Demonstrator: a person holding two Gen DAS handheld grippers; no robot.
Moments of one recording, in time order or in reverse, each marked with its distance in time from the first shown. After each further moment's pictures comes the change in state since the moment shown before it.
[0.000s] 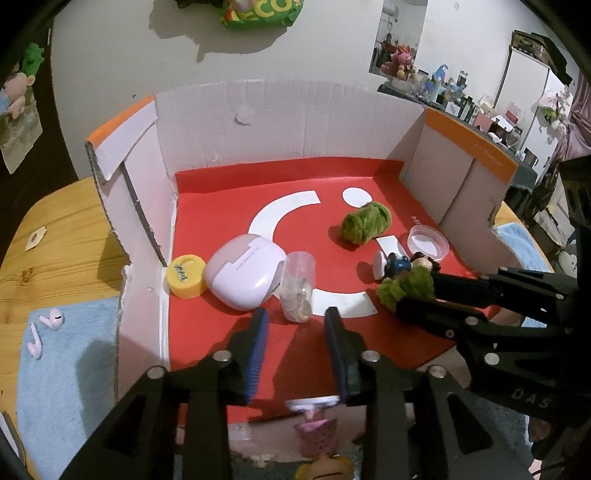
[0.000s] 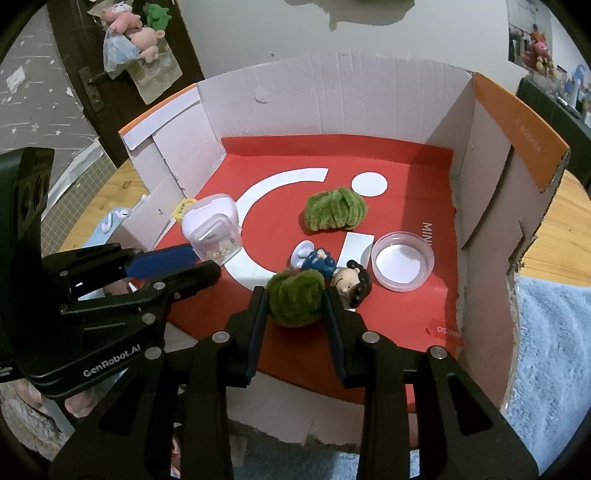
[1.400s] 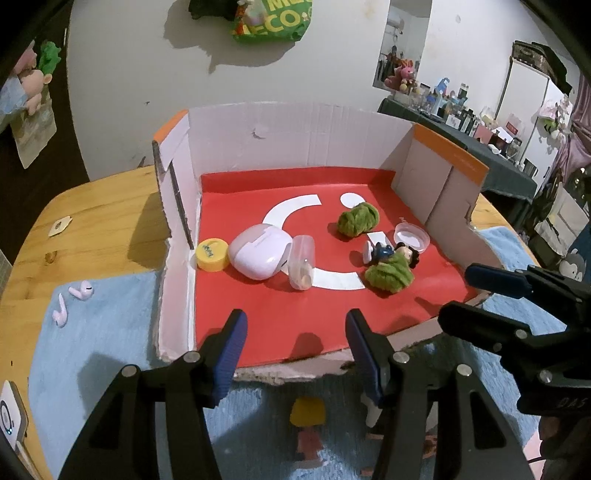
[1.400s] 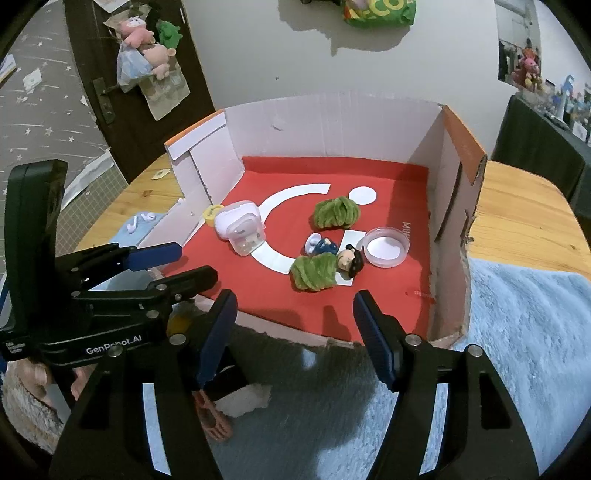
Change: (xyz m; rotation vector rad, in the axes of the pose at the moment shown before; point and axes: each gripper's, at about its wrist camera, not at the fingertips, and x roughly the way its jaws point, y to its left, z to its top) left arm -0.039 0.001 -0.021 -0.026 -0.048 0.009; right arm -0.054 0.019 -0.024 -0.014 -0.095 -0.015
